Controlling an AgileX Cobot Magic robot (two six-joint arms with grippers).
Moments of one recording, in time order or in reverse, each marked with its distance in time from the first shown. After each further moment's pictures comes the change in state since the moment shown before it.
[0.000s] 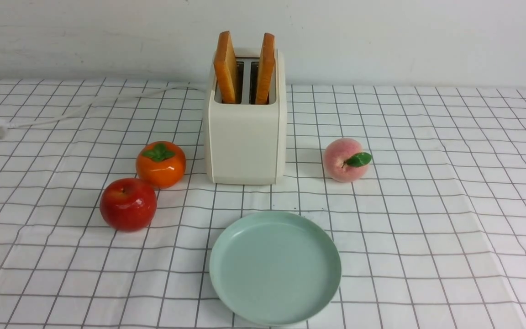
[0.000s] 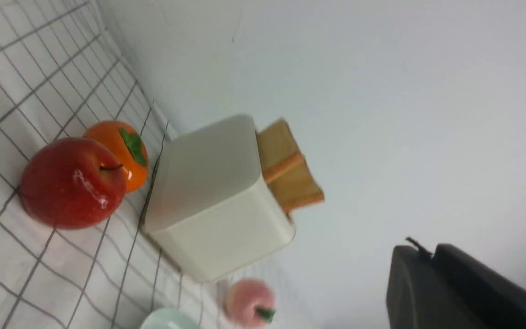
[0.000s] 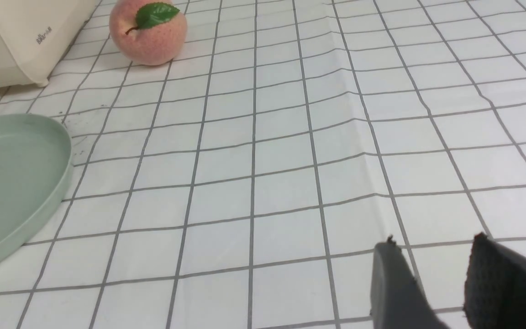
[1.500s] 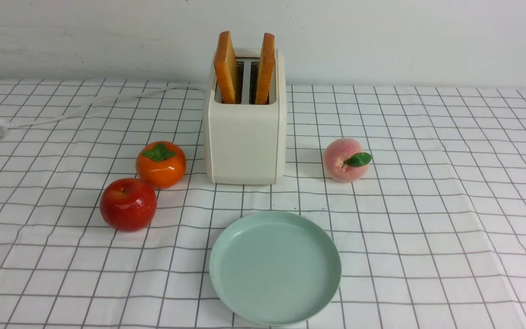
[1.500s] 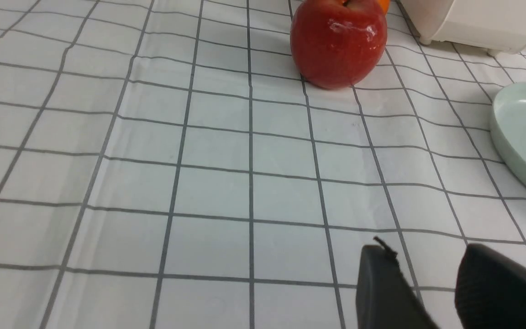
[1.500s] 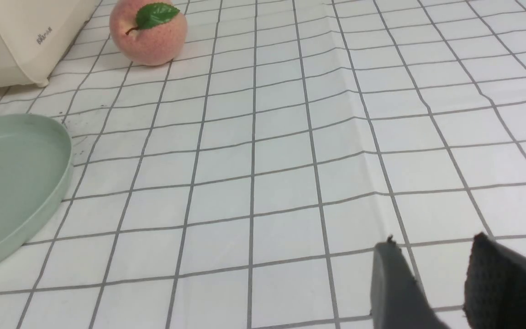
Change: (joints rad) right arm 0.000 0.000 0.000 0.000 0.000 0.000; left arm 0.000 -0.271 0.310 0.811 0.221 0.016
